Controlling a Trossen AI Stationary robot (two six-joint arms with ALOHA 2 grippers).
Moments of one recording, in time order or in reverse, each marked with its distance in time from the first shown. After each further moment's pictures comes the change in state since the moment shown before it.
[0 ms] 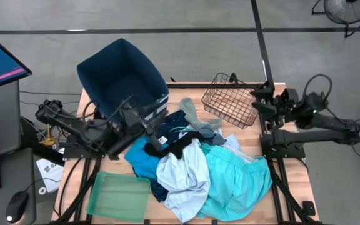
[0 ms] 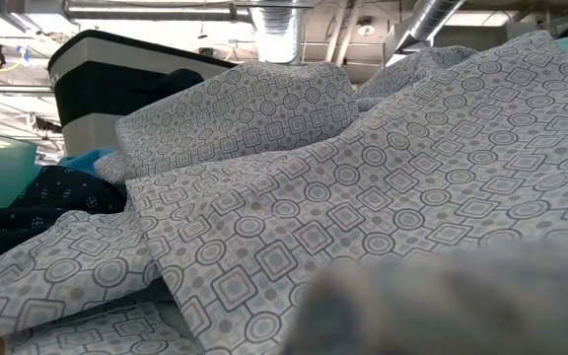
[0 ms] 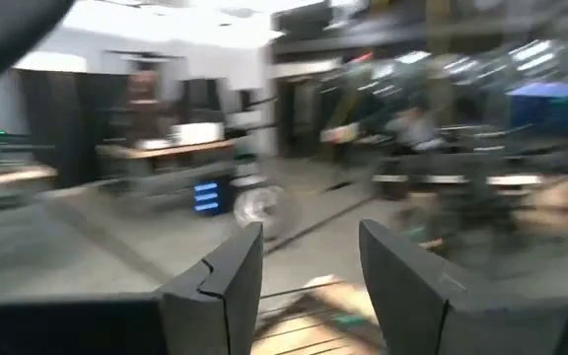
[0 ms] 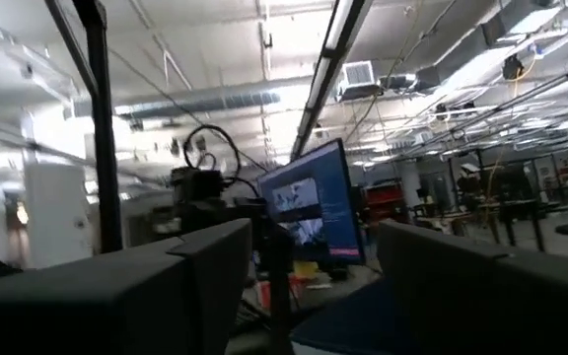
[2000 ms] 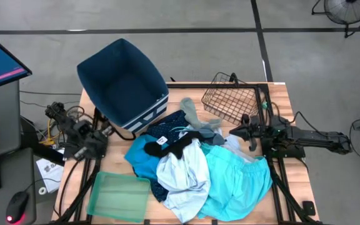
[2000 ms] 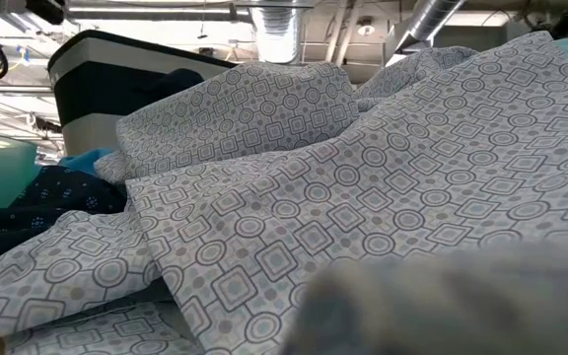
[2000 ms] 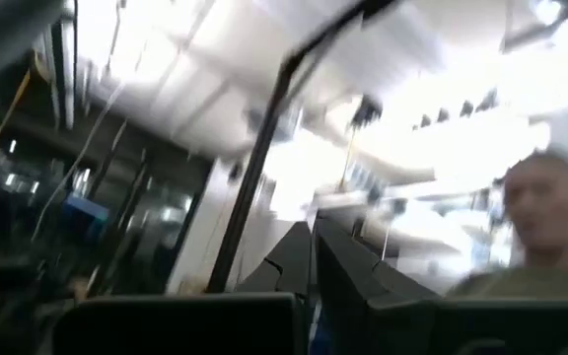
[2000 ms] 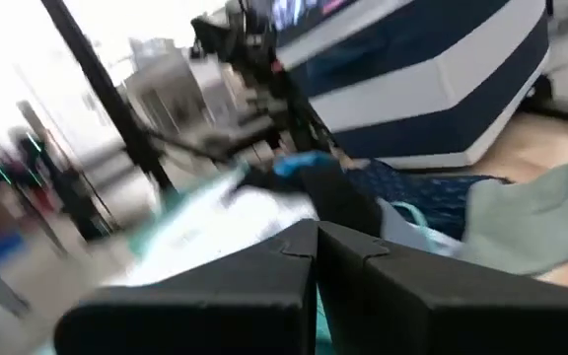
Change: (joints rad) left arm -0.198 -1.358 -1.333 0.363 0.894 -0.423; right arm -0.046 -0.363 -0.674 -0.140 -0.147 0.298
